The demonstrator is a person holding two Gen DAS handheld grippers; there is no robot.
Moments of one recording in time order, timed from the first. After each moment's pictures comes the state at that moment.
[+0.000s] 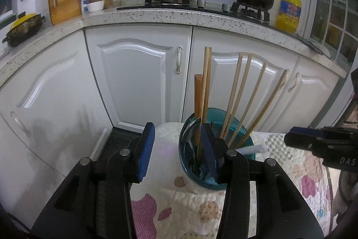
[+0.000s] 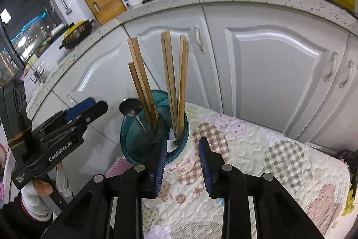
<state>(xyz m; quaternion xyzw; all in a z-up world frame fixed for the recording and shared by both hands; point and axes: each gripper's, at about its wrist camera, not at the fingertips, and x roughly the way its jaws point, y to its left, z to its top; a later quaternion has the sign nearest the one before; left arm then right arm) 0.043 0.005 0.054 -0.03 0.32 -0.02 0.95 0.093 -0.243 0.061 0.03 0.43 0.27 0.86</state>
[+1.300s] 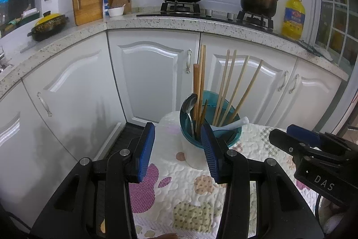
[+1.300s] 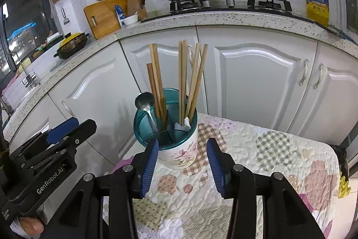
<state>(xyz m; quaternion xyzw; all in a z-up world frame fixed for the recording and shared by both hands) -0.043 -0.008 0.063 -0.03 0.29 0.03 0.95 0.008 -0.226 0.071 0.02 0.36 0.21 0.91</state>
